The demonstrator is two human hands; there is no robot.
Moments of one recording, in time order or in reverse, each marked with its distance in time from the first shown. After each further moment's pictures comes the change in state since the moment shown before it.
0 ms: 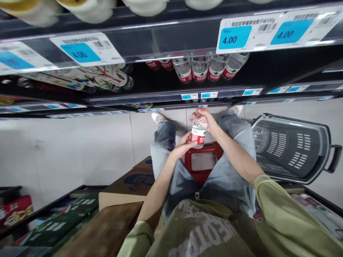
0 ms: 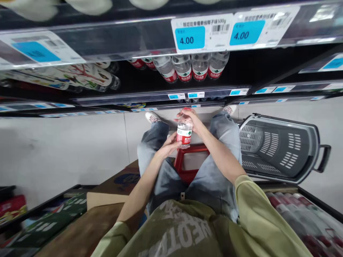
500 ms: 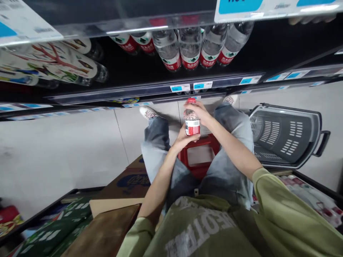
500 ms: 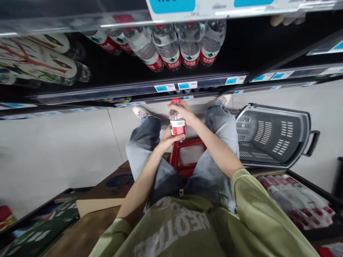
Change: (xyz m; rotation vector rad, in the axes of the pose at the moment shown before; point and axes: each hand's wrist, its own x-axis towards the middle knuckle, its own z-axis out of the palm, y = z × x) left_hand 0.030 0.004 0.015 0.125 0.101 0.013; right_hand 0.012 -0.003 0.003 -0.264 0.149 0.123
